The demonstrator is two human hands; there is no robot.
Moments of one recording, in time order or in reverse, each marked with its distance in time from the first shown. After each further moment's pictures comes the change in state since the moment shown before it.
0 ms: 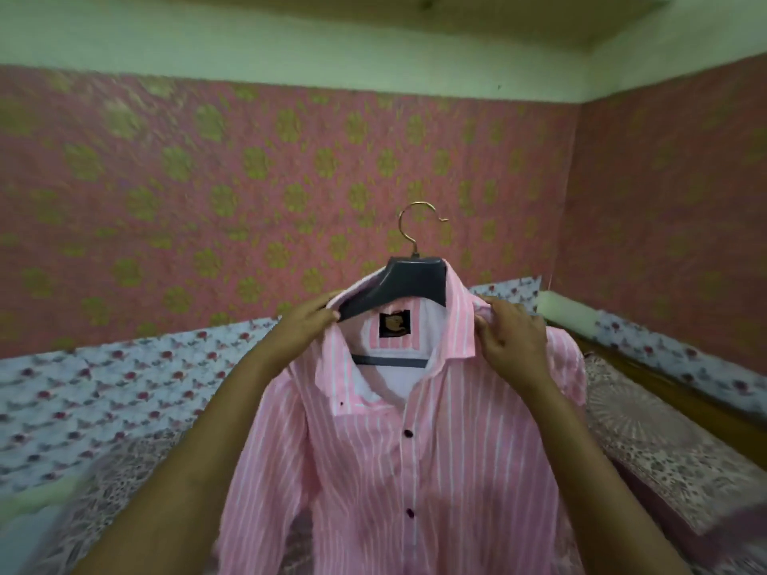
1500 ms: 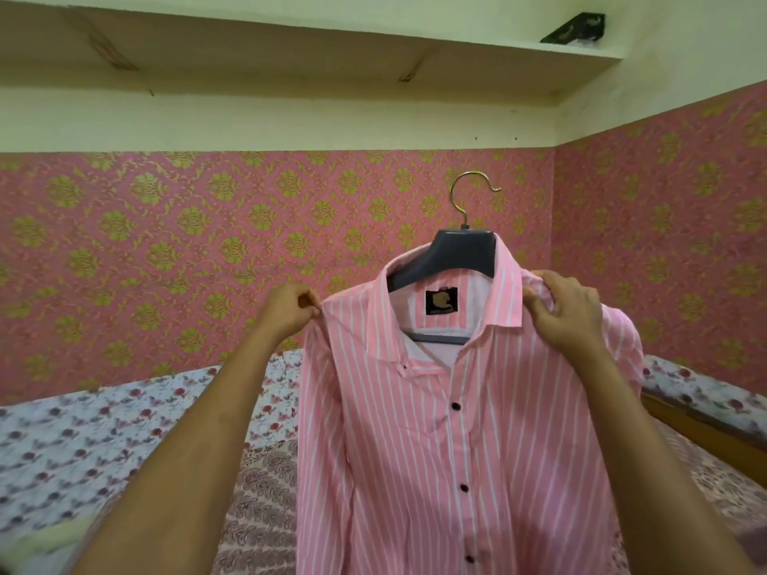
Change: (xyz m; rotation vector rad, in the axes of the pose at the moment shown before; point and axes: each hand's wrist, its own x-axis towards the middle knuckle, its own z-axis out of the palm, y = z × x) left_hand 0.028 0.073 -0.004 0.582 0.288 -0.071; right_hand 0.031 0.058 -0.123 -0.002 0.166 0.032
